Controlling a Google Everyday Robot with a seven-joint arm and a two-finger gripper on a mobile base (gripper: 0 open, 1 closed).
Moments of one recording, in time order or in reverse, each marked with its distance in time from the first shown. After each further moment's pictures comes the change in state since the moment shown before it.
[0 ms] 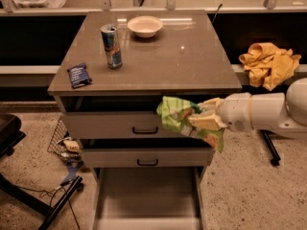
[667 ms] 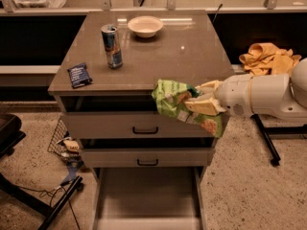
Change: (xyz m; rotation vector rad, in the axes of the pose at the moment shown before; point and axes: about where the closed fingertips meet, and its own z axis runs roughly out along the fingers) arm -0.058 -0.004 -0.012 0.042 -0.012 -0.056
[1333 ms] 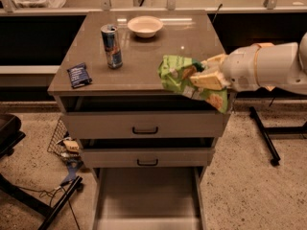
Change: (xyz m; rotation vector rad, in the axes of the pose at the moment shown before) arm -0.041 -0.048 -0.018 0.087 0.019 -0.049
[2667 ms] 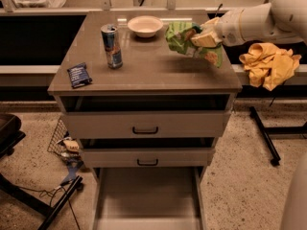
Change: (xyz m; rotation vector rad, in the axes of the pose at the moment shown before) arm -0.007 -0.170 0.061 0.063 0.005 -0.108
